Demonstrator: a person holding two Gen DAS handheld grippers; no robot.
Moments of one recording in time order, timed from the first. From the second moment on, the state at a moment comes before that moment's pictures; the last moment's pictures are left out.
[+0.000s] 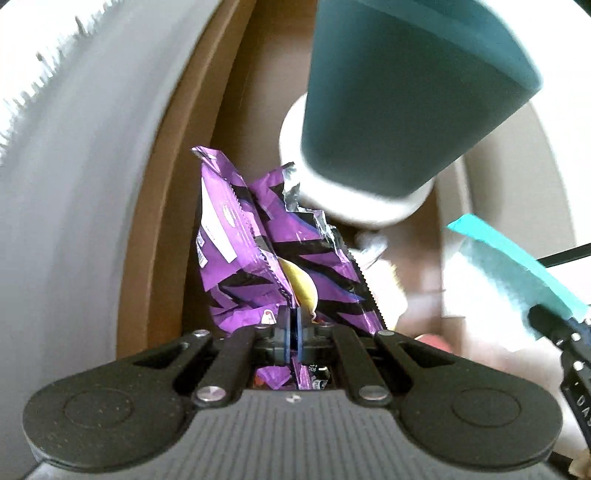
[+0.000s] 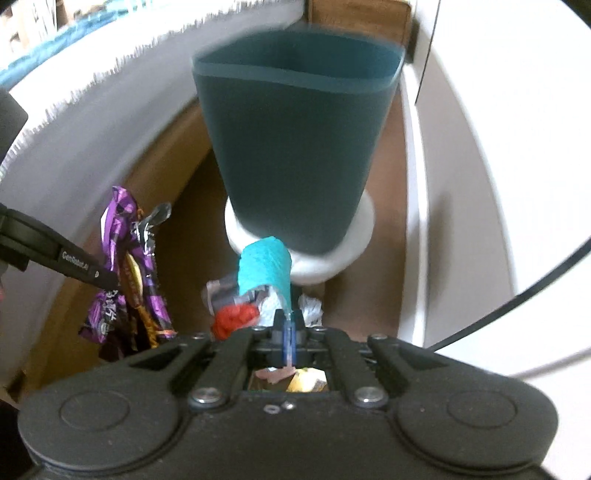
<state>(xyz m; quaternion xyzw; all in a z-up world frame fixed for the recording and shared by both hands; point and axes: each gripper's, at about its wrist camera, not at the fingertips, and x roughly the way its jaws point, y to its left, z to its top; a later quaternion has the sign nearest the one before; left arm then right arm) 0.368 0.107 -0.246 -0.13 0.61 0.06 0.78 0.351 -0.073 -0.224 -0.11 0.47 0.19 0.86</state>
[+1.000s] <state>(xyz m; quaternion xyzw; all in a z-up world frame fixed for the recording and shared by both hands) 0.465 0.090 -0.077 -0.10 0.46 0.03 0.88 0.445 -0.065 -0.103 -0.07 0.34 0.14 0.93</state>
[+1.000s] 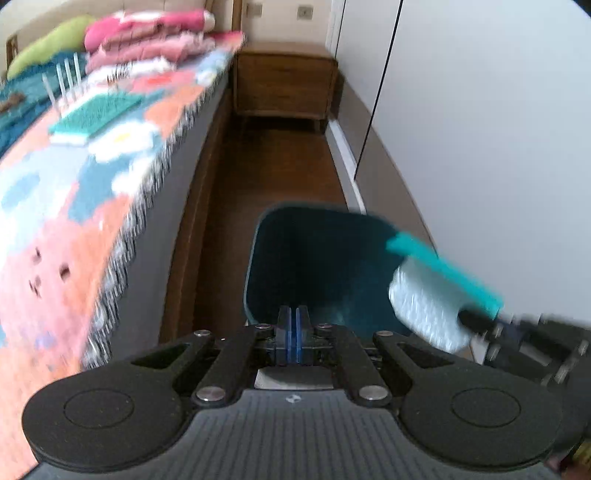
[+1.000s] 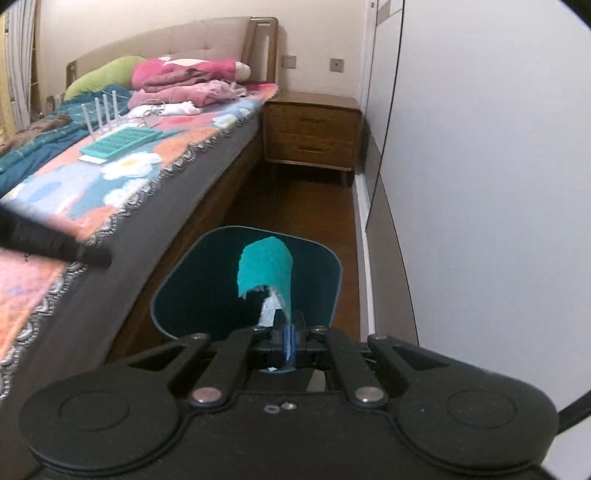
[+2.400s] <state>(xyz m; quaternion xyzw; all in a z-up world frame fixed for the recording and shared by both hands) 0.436 0.055 -0.540 0.00 0.73 0.09 0.67 0.526 -0.054 -0.171 -0.10 0.39 0.20 0.90</state>
